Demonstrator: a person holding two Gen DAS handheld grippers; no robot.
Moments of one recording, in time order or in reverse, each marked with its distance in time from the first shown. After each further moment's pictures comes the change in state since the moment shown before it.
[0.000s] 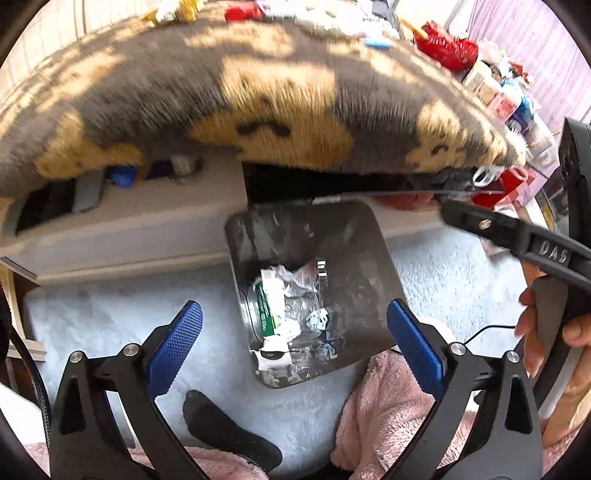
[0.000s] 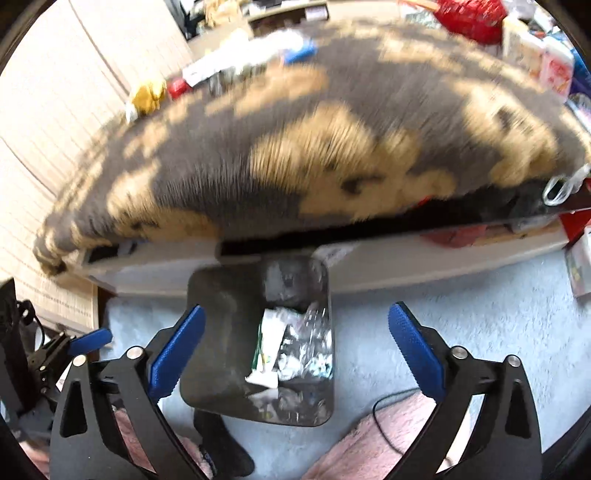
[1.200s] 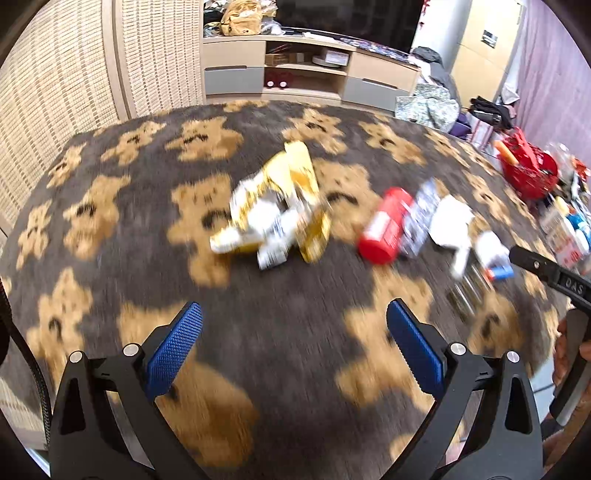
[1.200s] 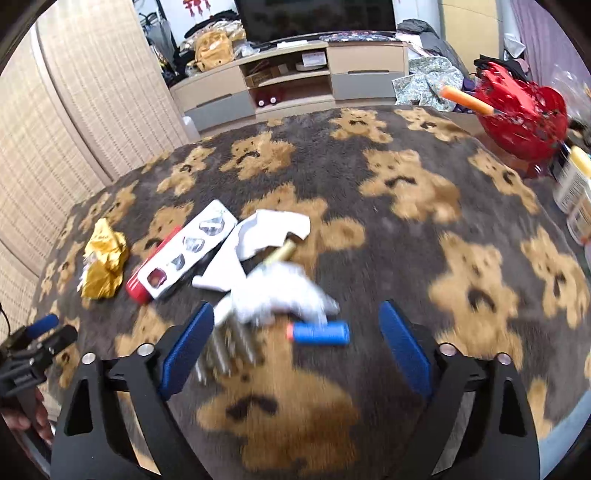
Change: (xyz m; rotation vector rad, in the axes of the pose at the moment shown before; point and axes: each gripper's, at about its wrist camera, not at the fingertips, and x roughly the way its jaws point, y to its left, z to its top) left arm -0.011 0.113 0.260 -0.079 -0.181 0.186; right arm 0.055 0.029 0.243 -0.023 -0.115 -0.064
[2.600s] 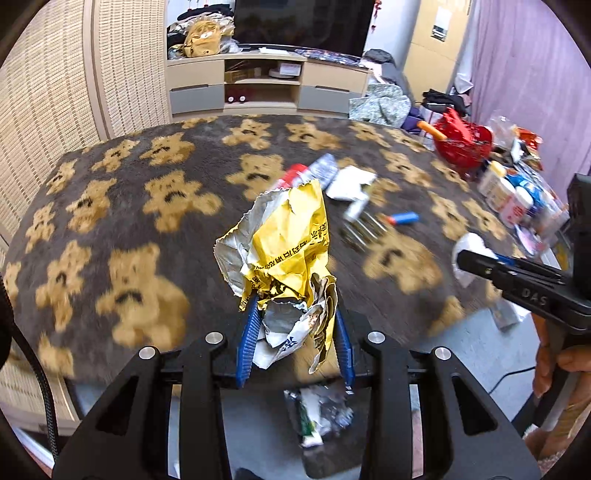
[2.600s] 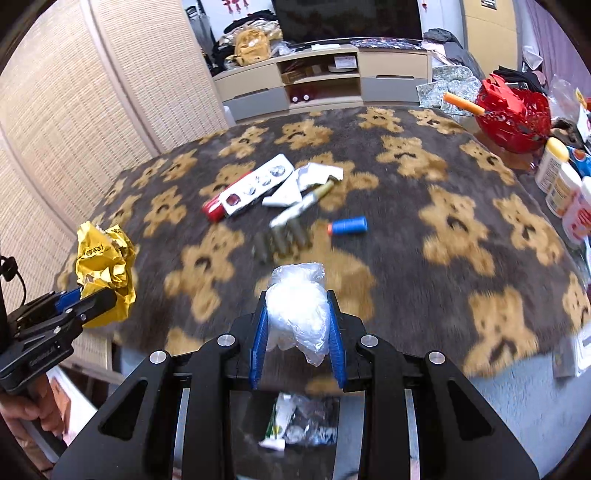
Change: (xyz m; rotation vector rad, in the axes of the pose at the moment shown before) left arm -0.110 -0.069 -0.089 0.097 -0.055 -0.115; right arm -0.109 0.019 -0.092 -0.085 0.003 0.083
